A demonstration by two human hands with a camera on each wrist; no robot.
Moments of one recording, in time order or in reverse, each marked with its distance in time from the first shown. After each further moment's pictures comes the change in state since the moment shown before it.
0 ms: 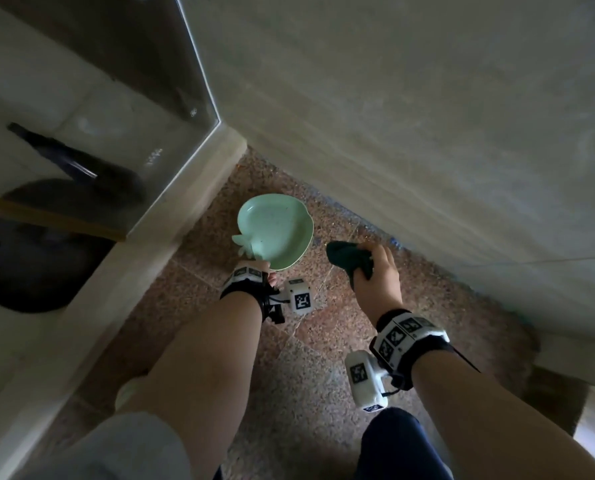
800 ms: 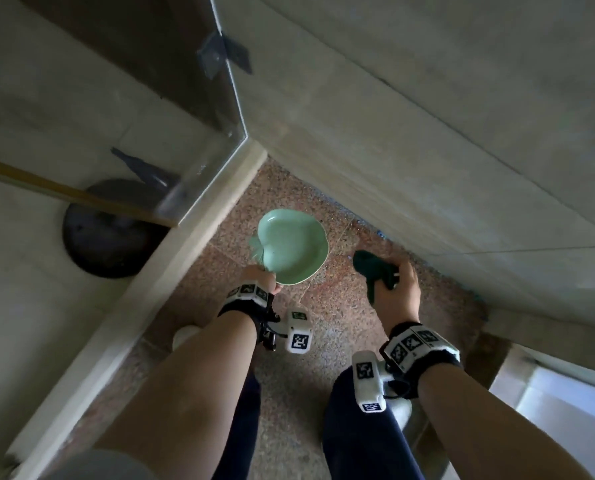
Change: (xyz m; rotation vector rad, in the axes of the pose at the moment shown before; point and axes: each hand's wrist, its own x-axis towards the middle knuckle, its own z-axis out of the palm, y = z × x) left_hand -0.190 0.002 -0.046 0.326 0.061 0.165; right_hand -0.095 -0.079 -0.099 0.071 0.113 0.233
